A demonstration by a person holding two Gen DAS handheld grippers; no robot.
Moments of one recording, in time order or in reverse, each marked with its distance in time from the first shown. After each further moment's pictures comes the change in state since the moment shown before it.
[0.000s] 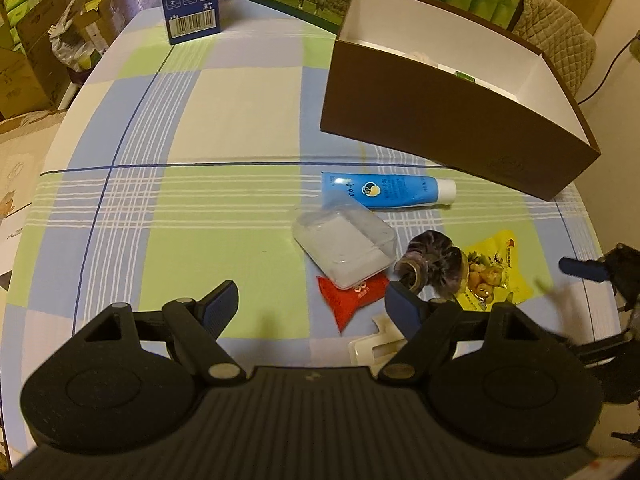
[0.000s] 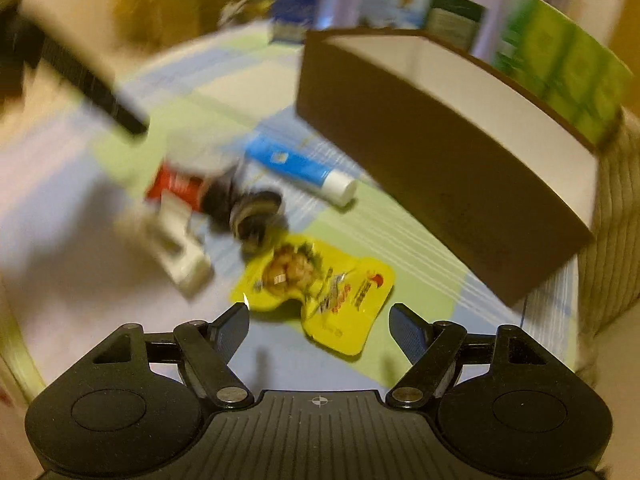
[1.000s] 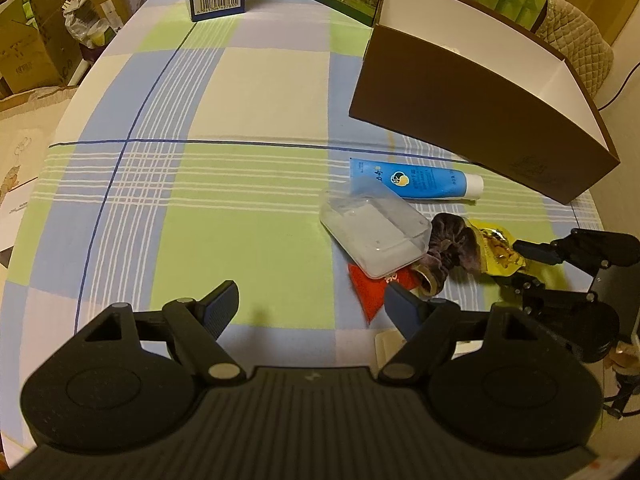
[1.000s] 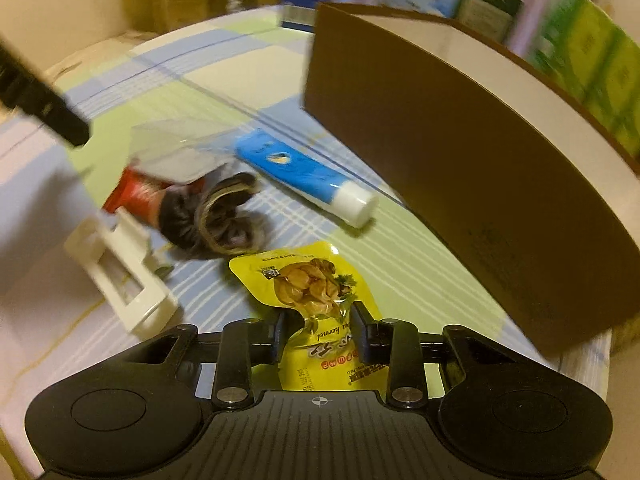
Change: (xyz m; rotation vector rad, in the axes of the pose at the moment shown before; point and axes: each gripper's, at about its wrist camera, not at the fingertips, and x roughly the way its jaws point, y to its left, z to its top) left arm 0.011 0.022 -0.004 -0.058 0.032 0.005; right arm 0.062 -0.005 0.033 0.039 0.014 0.021
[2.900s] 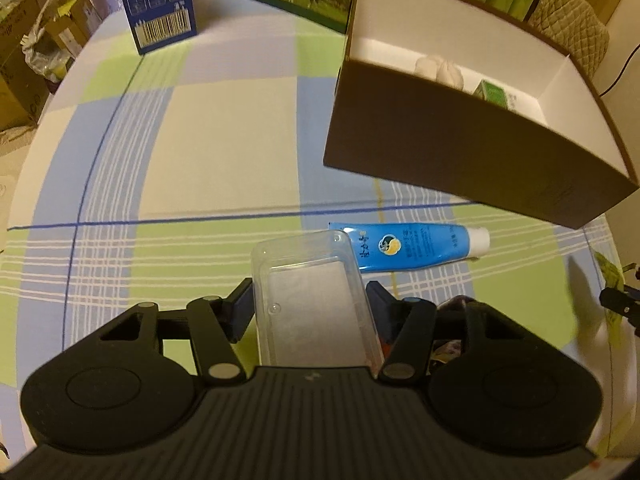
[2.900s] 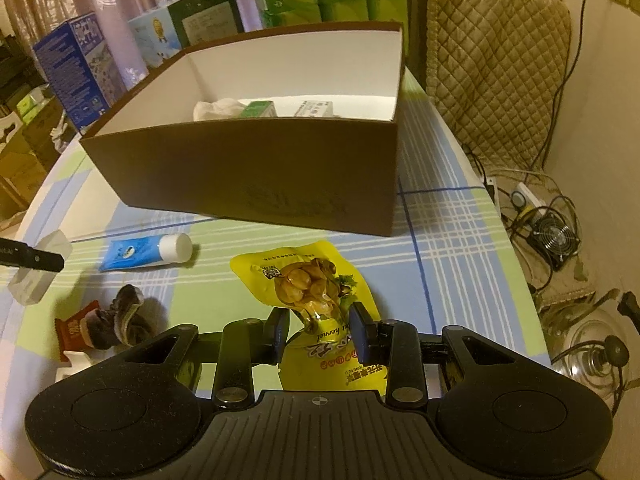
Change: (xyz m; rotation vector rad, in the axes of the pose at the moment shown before) left arm 0.042 -0.025 0.067 0.090 0.012 -0.006; right arm -0.085 -0.101 -0.038 0.673 -0.030 -0.133
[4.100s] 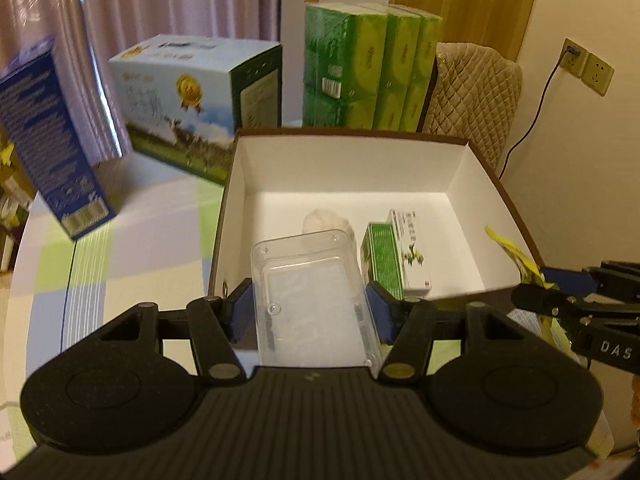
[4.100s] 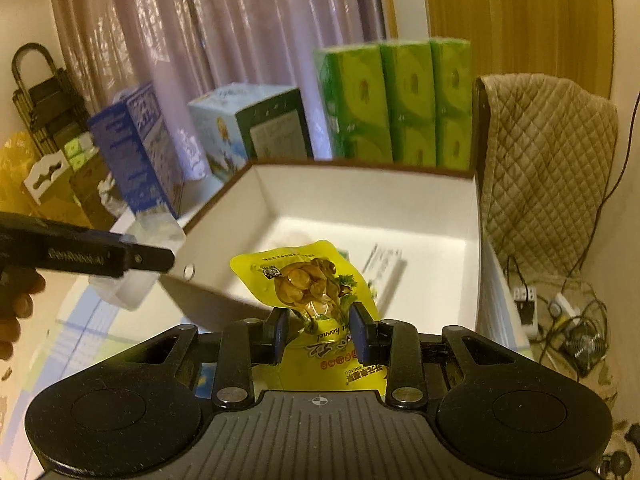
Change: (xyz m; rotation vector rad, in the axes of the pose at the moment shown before) left arm -0.054 -0.088 0.100 0.228 -0.264 -0.115; right arm -0.029 0.046 0.105 -0.079 -0.207 0.112
